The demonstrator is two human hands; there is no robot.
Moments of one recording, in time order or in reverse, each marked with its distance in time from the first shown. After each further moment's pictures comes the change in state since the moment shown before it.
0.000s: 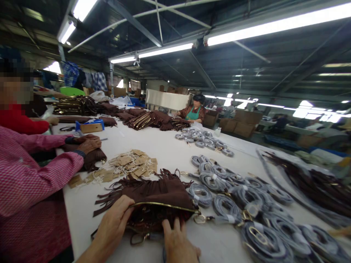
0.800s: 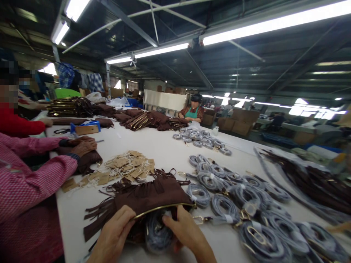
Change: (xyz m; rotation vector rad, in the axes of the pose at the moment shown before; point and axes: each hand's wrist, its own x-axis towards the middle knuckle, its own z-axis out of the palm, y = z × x) left_hand -0.010 0.010 0.016 -0.054 0.038 0.217; right_hand 0.020 0.034 -0.034 0.757 0.096 -0.080
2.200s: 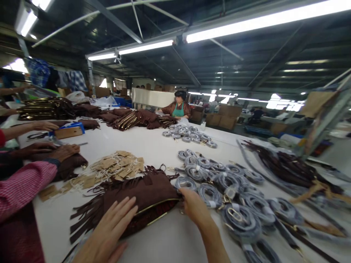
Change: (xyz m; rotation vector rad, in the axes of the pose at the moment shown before) left_hand 0.000 0.009 -0.016 0.384 -0.226 0.343; right_hand 0.006 0.047 -0.070 -0.652 0.283 -0.171
